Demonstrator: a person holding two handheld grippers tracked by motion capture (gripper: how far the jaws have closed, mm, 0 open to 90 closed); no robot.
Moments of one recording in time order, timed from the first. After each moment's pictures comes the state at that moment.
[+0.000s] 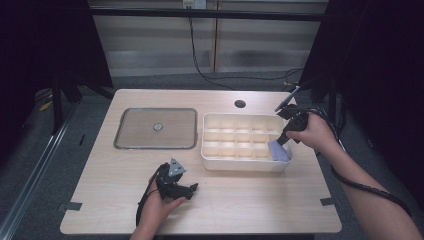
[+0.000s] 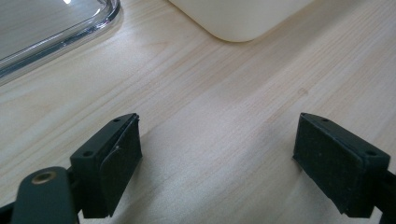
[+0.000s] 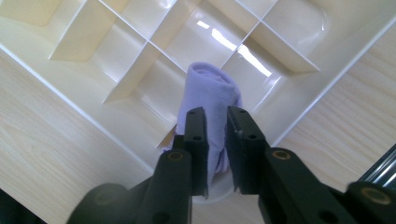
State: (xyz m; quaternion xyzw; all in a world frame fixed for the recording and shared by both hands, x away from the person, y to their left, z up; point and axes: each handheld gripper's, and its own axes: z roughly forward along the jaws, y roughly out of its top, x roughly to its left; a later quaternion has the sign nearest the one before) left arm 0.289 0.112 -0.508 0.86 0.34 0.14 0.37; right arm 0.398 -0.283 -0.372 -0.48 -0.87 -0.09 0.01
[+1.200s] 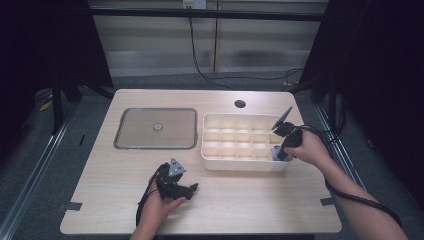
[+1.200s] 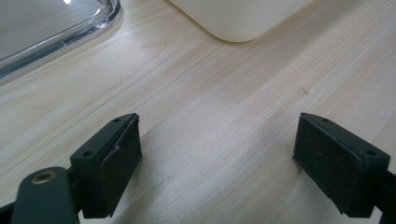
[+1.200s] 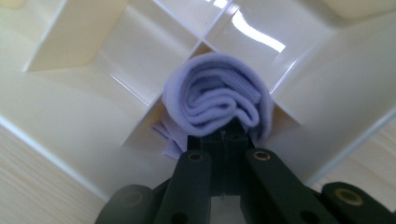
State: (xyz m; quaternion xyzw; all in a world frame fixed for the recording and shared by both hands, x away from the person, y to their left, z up) left arm 0.289 0.112 -0.508 0.86 0.34 0.14 0.36; right arm 0.388 -0.286 -0.436 -0.48 -0.87 -0.05 0.03
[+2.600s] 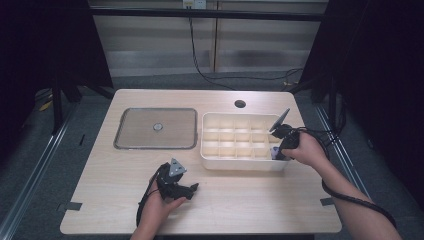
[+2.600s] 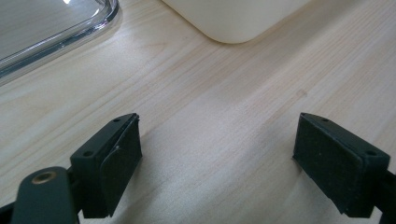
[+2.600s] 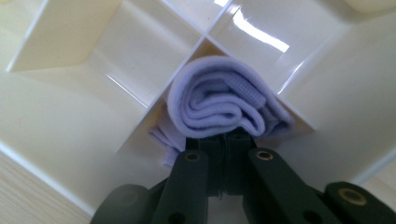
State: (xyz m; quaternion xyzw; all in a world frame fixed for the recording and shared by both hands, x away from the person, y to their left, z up) left arm 0.289 0.111 -0.508 0.86 0.34 0.14 0.37; right arm 0.390 -0.283 -0.445 -0.48 -0.88 -0.05 0.03
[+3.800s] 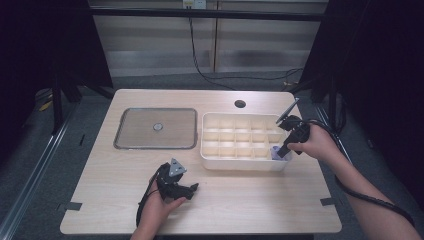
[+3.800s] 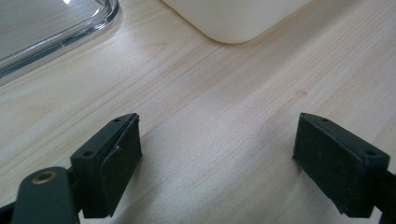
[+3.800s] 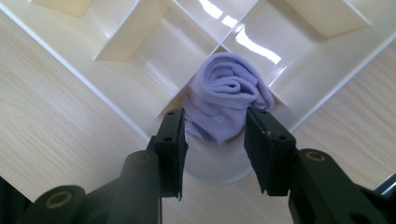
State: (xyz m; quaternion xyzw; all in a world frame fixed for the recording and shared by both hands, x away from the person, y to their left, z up) left arm 0.289 0.111 -0.508 0.86 0.34 0.14 0.37; right arm 0.380 -0.289 -0.397 -0.46 -0.88 -0.08 0.03
